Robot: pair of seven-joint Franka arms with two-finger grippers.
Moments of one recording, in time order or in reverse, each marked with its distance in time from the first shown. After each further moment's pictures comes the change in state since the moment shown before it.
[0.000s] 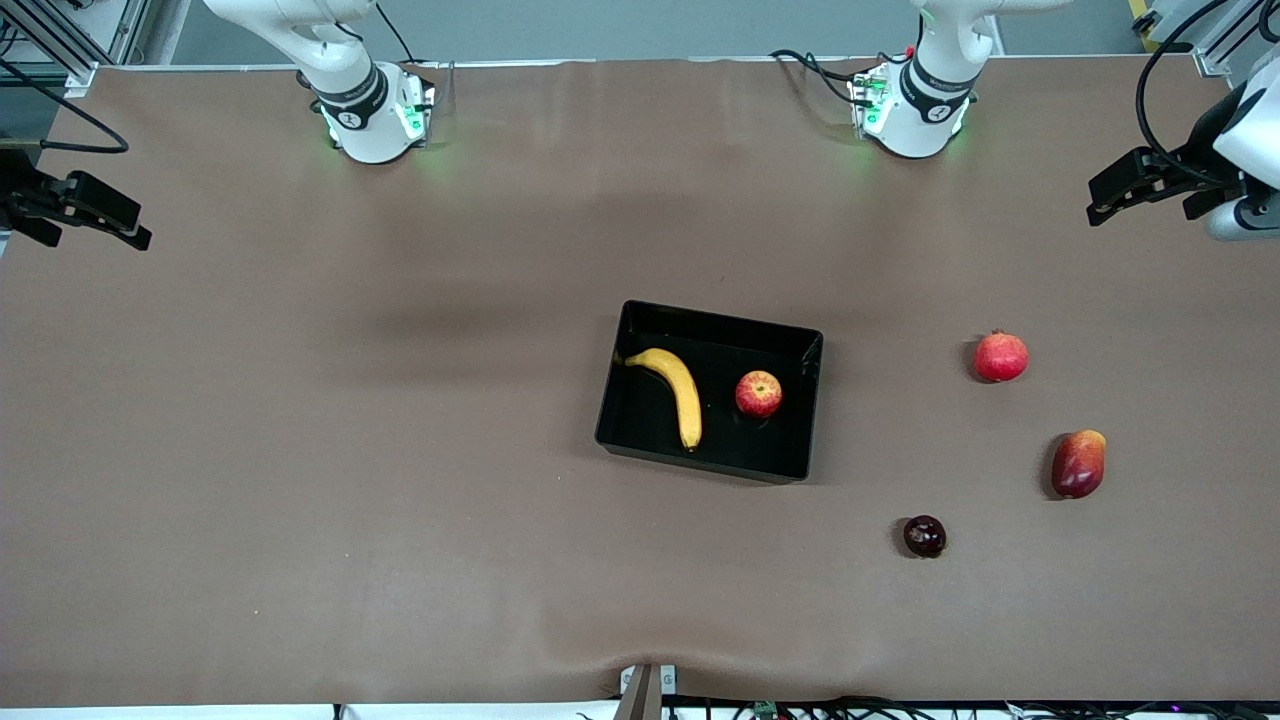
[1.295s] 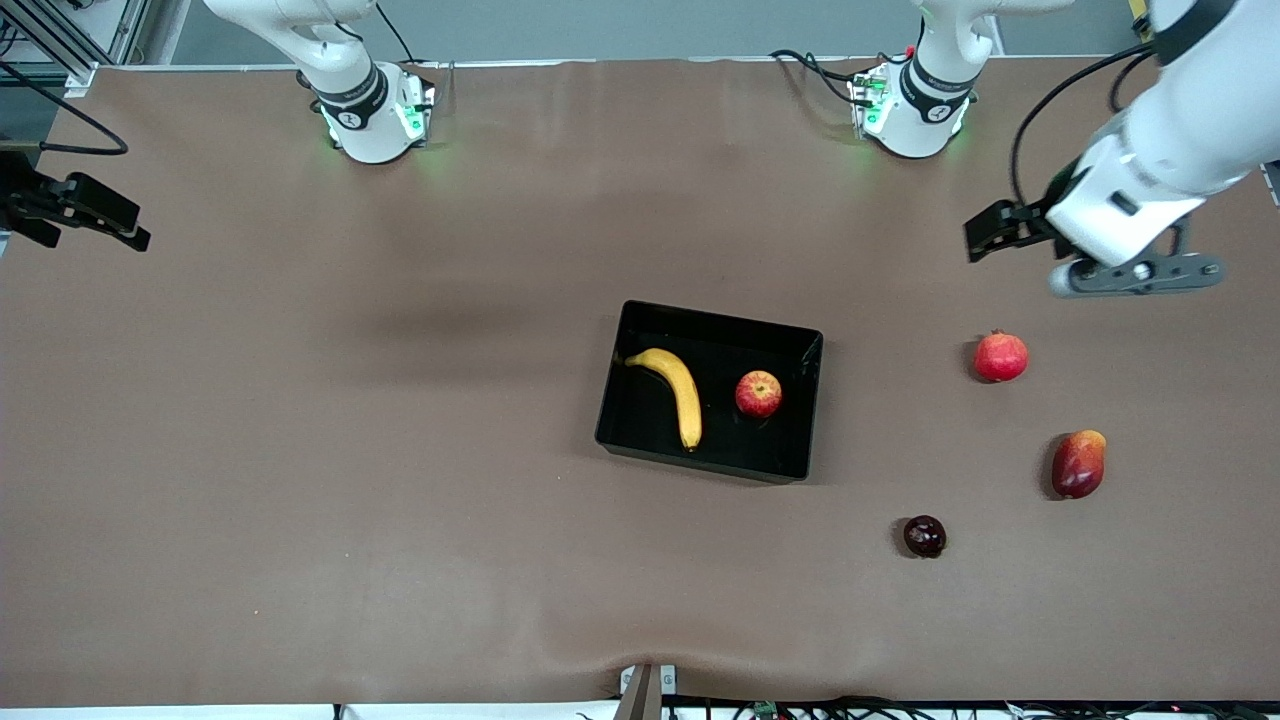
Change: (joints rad) left arm -0.044 0.122 -0.145 -0.003 -0.051 0.076 -0.205; right arm -0.004 0.004 -0.005 0.000 -0.013 0.001 0.000
